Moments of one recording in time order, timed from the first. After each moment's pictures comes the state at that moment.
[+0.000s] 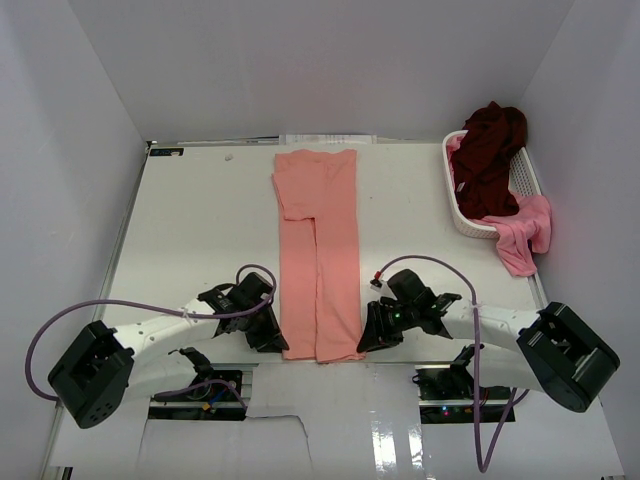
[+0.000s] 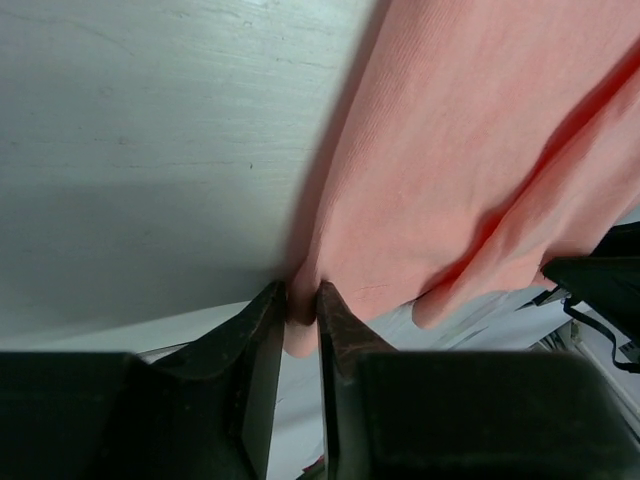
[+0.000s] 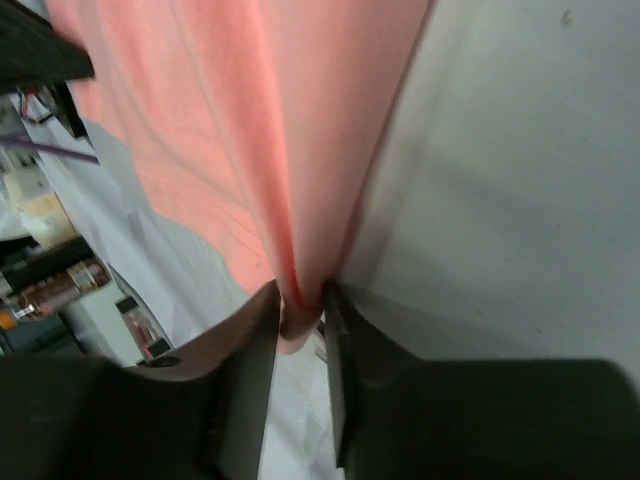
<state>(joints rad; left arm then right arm) -0.76 1.10 0.42 -0.51 0.24 -1.14 0.77 1.20 0.31 -0.07 -0.58 0.73</state>
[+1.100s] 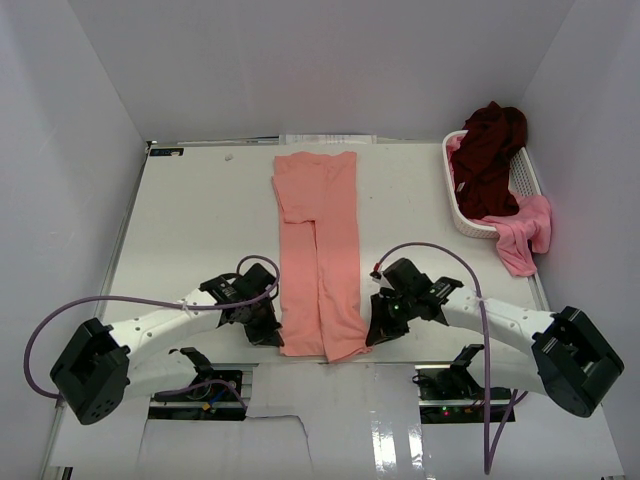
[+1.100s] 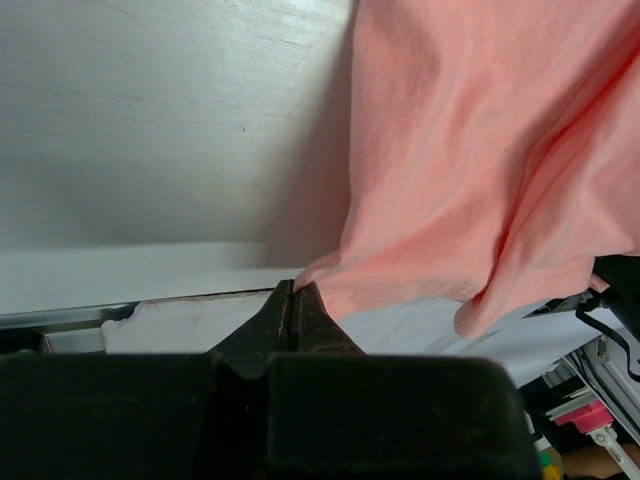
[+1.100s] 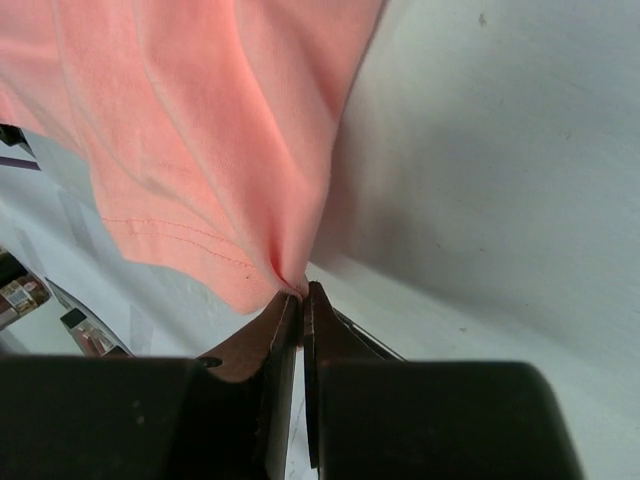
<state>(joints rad) -0.78 1.12 0.56 -0.69 0.18 -1.12 0.77 1.17 0.48 -0.43 -0.45 0.63</state>
